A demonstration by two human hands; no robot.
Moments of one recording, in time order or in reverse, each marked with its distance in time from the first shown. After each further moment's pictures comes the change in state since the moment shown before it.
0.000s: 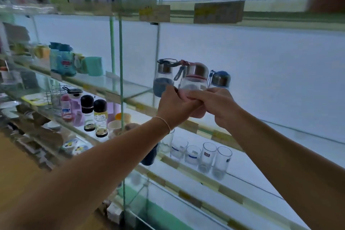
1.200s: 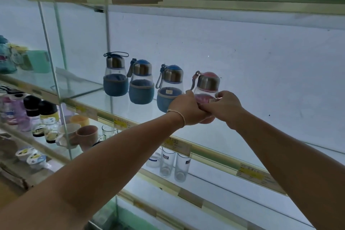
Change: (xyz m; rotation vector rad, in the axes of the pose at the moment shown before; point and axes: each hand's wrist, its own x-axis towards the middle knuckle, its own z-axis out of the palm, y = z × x) left_hand 0.041 0.011 0.193 0.561 -0.345 0.156; right_hand 0.065 0.061 -0.166 -0.497 0.175 -0.028
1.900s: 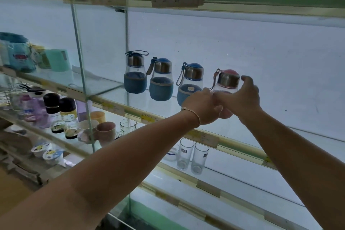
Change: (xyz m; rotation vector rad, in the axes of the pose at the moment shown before) left_hand -0.040 -0.008 -0.042 0.105 0.017 0.127; right_hand -0.031 -0.035 0.026 -0.071 0.340 -0.023
